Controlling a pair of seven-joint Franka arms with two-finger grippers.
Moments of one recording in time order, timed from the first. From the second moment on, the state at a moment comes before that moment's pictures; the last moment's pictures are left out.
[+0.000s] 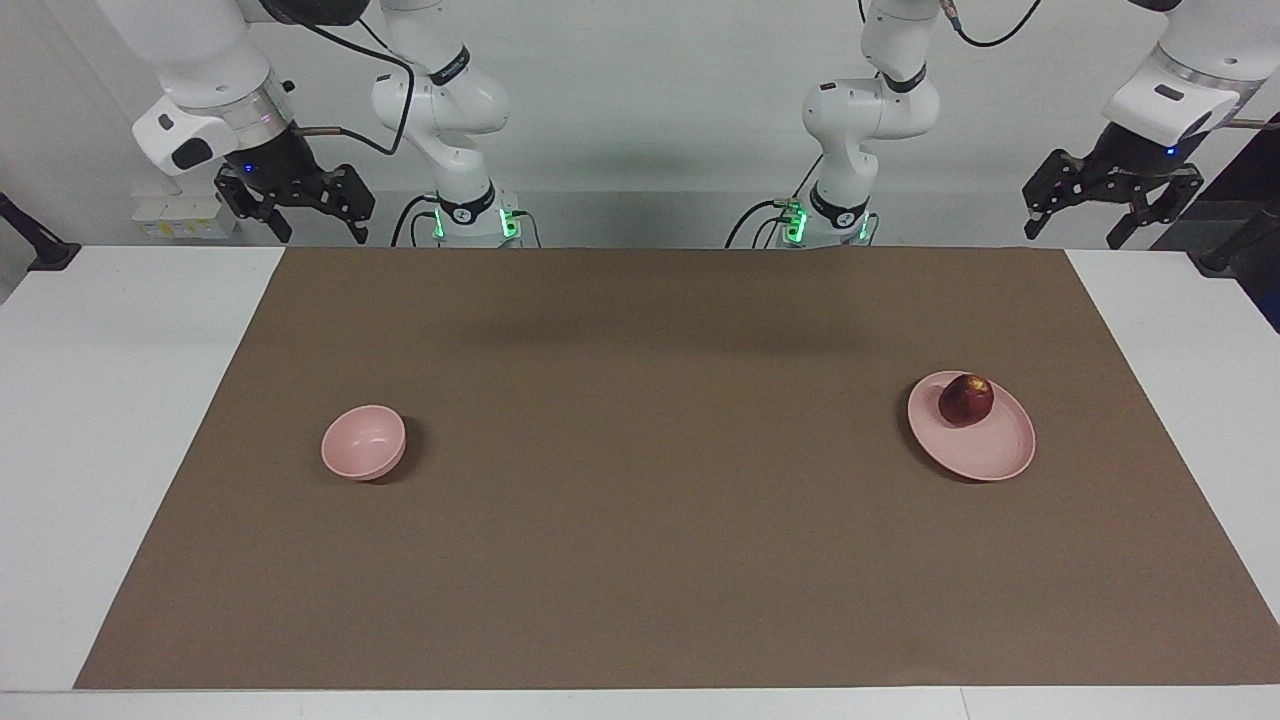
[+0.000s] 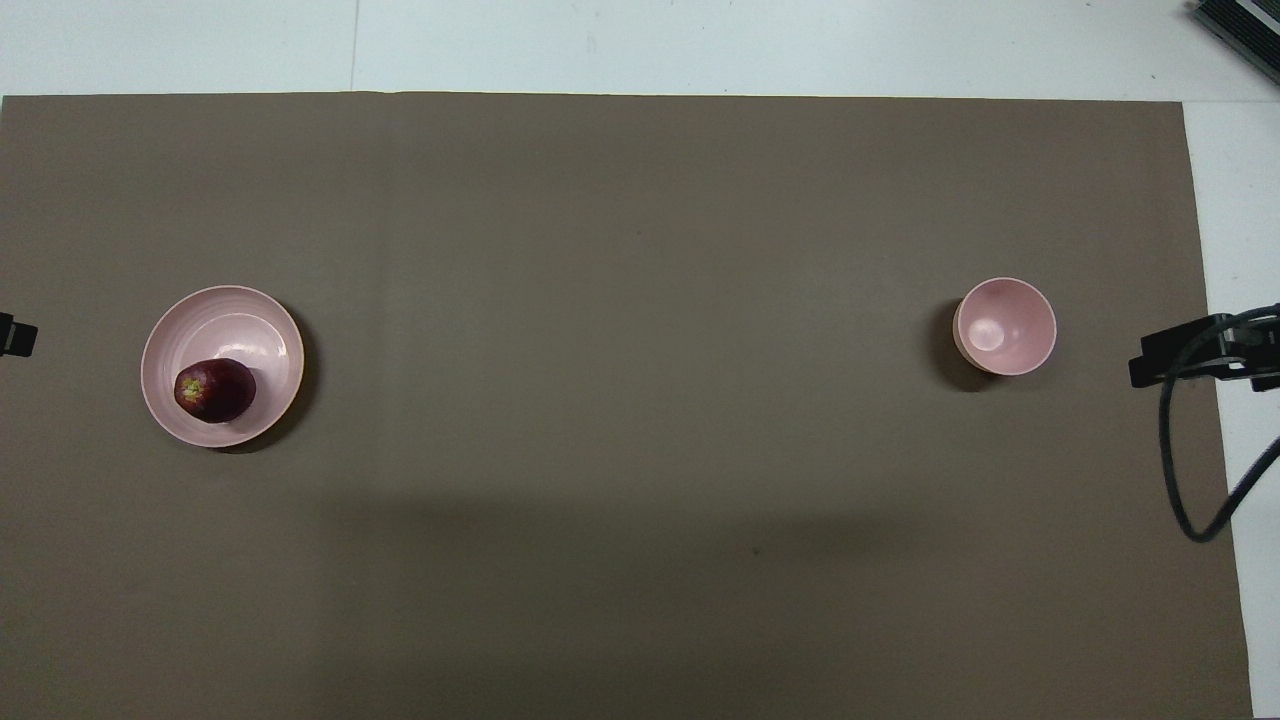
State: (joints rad) left arm -0.03 -0.01 0.06 -1.43 -0.02 1.45 0.26; right arm -0.05 -0.02 0.01 -1.53 0.01 1.41 0.01
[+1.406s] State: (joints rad) left arm -0.03 -0.01 0.06 -1.43 -0.02 1.45 0.26; right arm -0.05 -0.03 0.01 -1.53 0.01 1.38 0.01
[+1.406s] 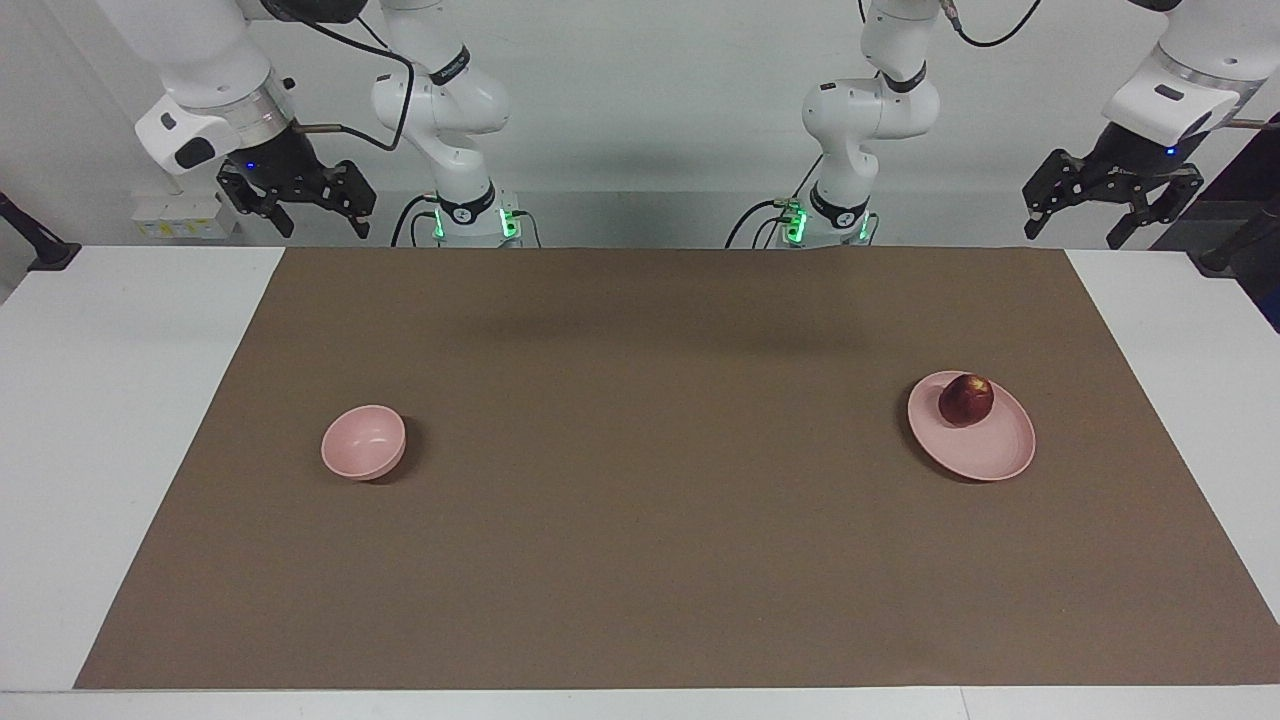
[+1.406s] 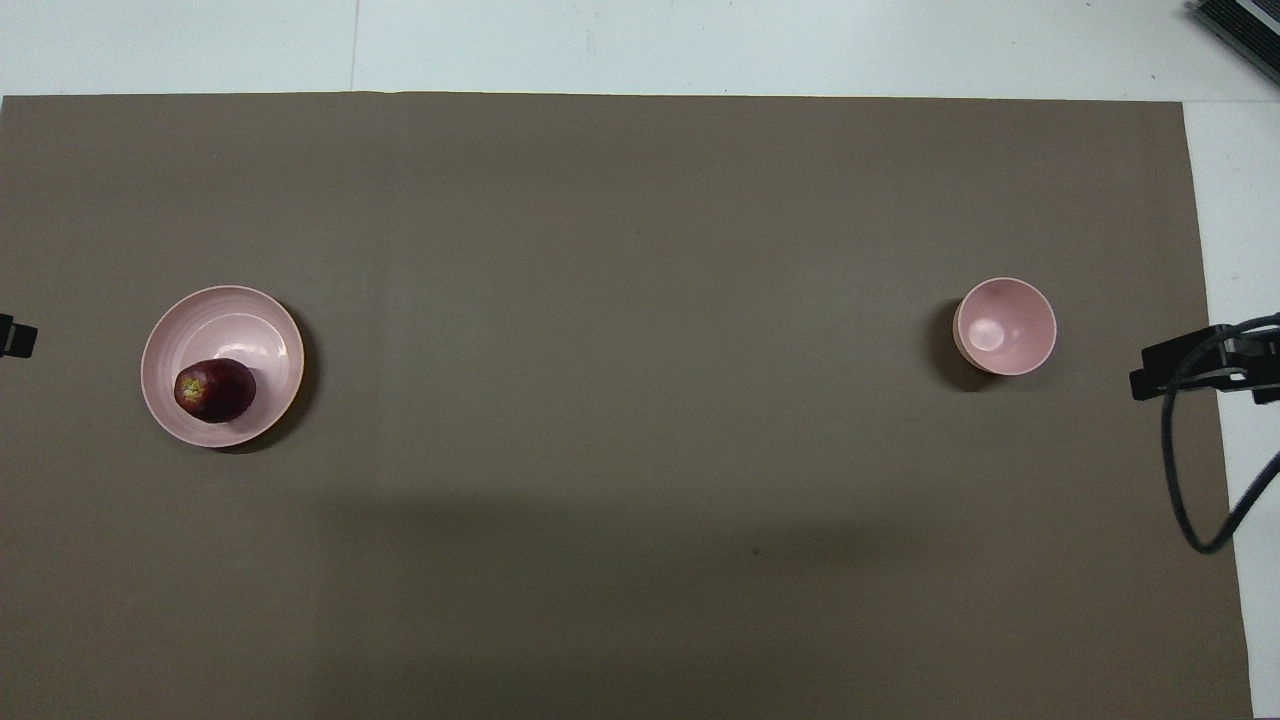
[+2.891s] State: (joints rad) left arm -0.03 0.00 0.05 -1.90 -0.02 2.01 0.26; right arm -0.04 -0.03 0.01 -1.53 0.01 1.38 0.01
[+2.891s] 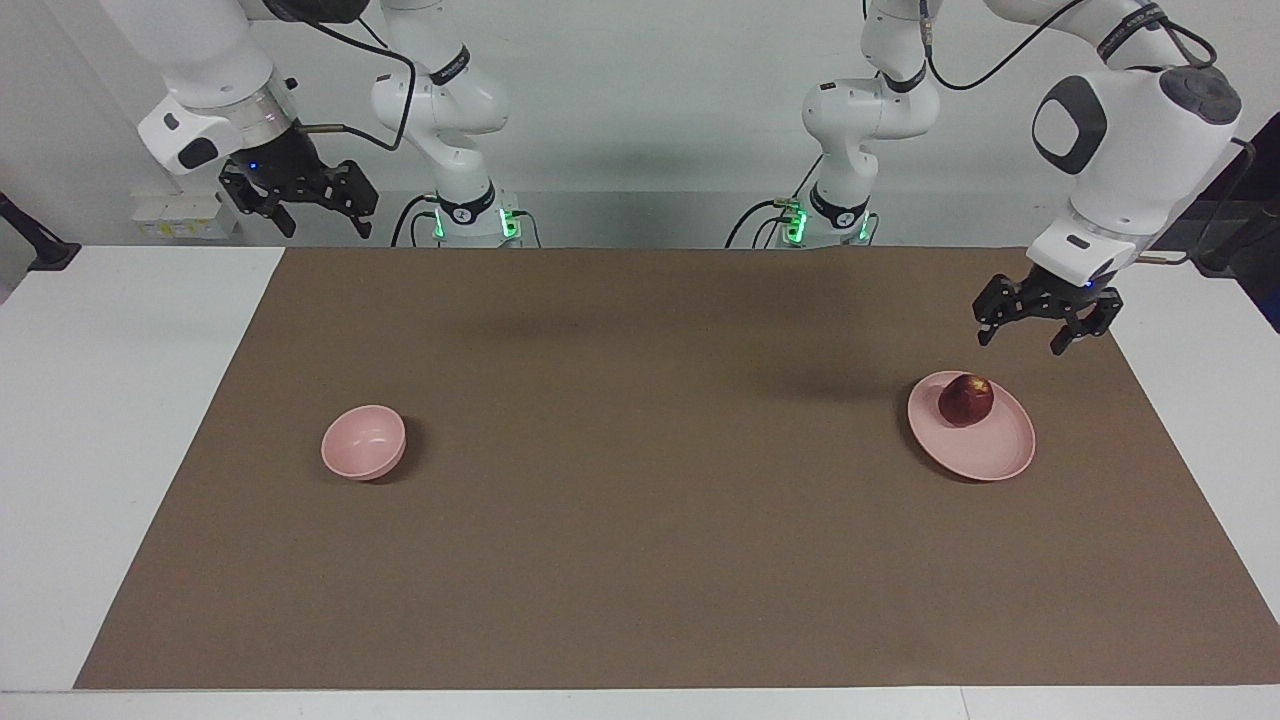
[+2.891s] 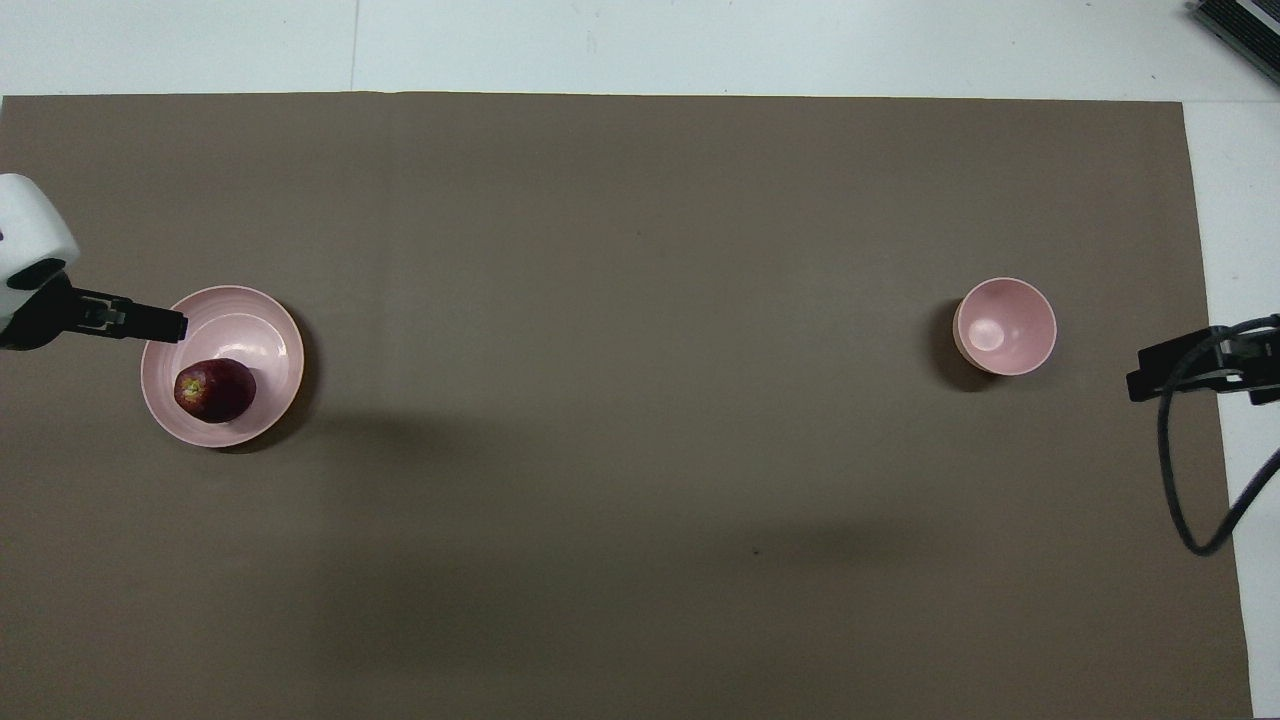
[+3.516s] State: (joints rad) left arm -0.02 0.06 0.07 -2.18 -0.02 2.36 0.27; right arm -0.03 -0.04 0.01 -1.57 0.03 1.37 0.15
